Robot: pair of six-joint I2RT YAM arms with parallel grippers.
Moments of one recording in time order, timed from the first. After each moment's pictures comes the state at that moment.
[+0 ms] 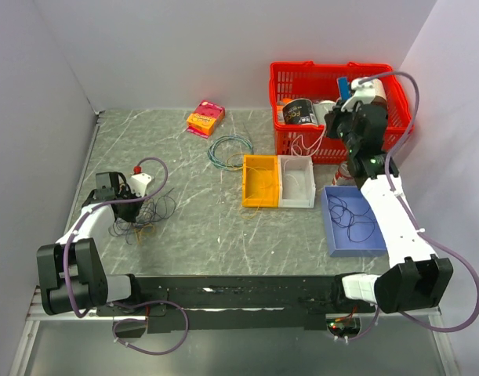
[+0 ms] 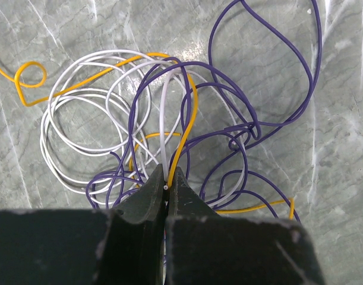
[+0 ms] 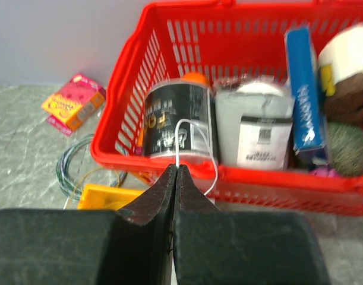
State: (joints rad) left arm 0.17 1.29 0.66 -0.36 0.27 0.61; right arm 0.10 1.27 1.28 -0.16 -0.04 0.10
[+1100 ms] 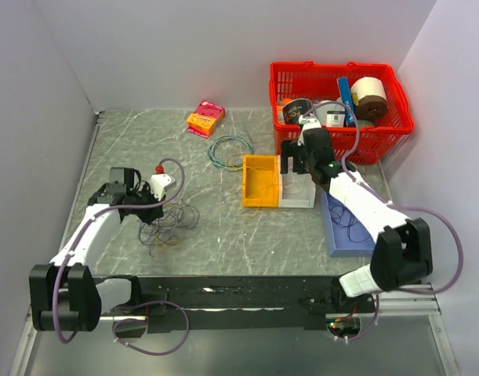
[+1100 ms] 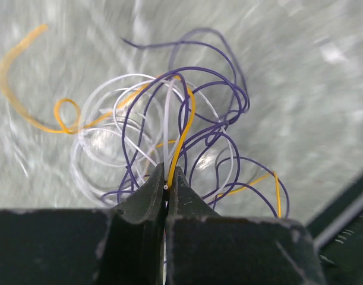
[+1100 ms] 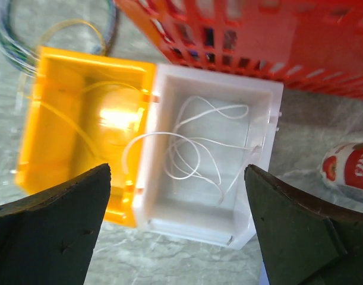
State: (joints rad) left arm -0.02 1.17 0.73 -0.60 0.48 0.62; right arm 0.31 1.44 1.10 -0.30 0.10 0.15
